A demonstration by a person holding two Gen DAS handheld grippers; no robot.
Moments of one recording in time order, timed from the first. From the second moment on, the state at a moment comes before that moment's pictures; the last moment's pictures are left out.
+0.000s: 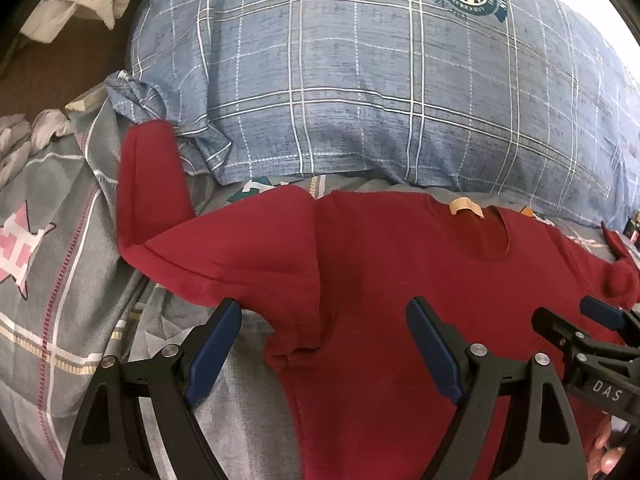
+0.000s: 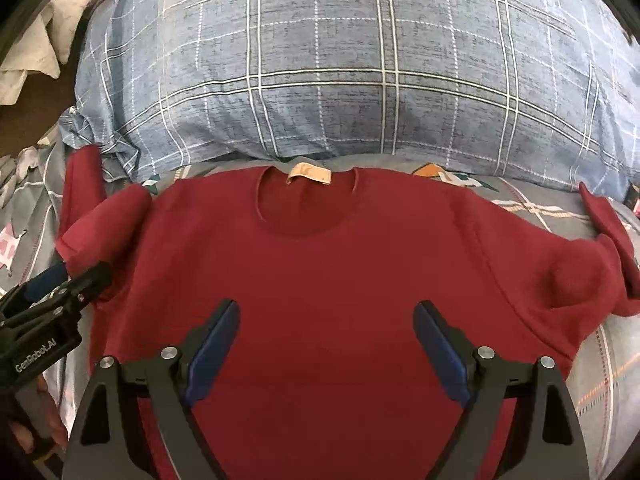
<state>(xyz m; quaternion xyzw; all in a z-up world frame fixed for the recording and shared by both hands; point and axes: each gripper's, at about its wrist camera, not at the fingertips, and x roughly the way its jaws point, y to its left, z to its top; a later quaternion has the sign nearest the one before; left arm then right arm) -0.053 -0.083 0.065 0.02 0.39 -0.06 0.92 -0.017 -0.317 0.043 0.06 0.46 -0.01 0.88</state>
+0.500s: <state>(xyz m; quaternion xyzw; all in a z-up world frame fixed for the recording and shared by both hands) -0.055 -0.086 0.066 0.03 0.38 -0.06 0.92 -0.016 -0.313 0.048 0.06 0.46 -0.01 0.88</state>
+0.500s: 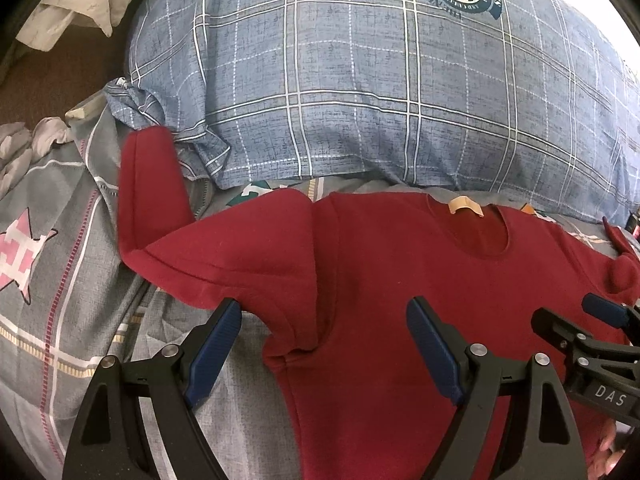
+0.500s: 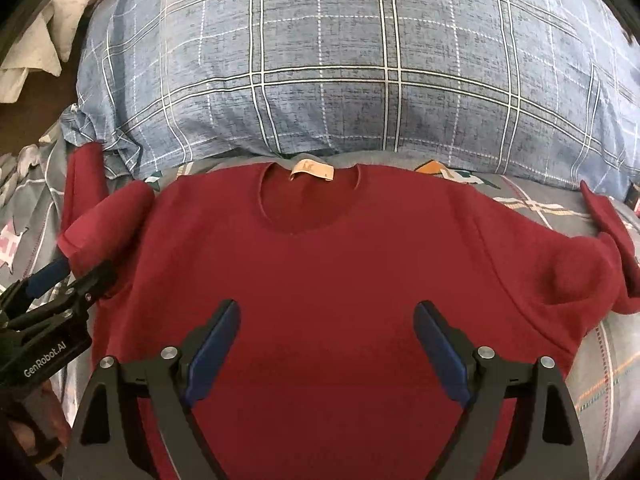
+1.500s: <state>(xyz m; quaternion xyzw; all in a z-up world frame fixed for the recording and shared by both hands) -0.049 -0.085 0.064 0.03 0.39 -0.06 0.92 -0.008 -0.308 0.039 0.06 0.48 0.00 0.88</state>
